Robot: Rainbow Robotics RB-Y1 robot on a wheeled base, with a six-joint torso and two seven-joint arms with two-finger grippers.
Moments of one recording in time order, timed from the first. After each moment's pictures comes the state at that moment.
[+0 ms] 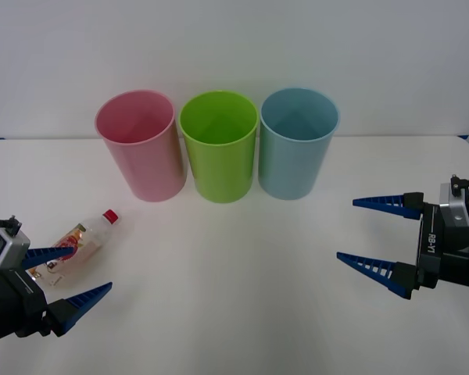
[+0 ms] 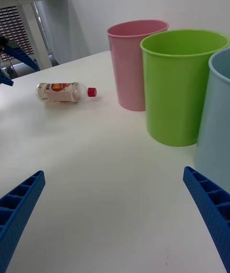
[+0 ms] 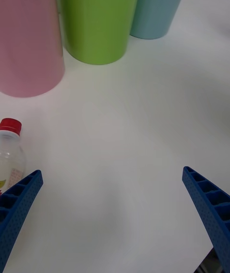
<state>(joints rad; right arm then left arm) 0.04 -0.45 -0.35 -1.87 1.41 -1.41 -0.36 0.45 0.53 0.36 -2.24 -1.74 -1.11 0.79</state>
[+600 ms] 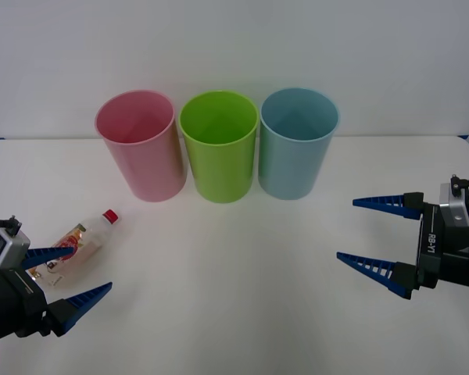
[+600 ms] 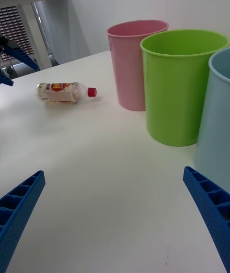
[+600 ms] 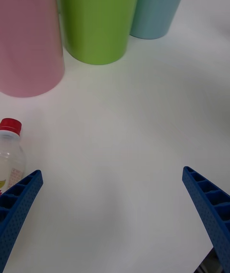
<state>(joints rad) 0.04 -0.45 -0.35 -1.87 1.41 -1.41 -0.36 0.45 0.53 0.36 -2.24 -1.74 -1.11 0.79</state>
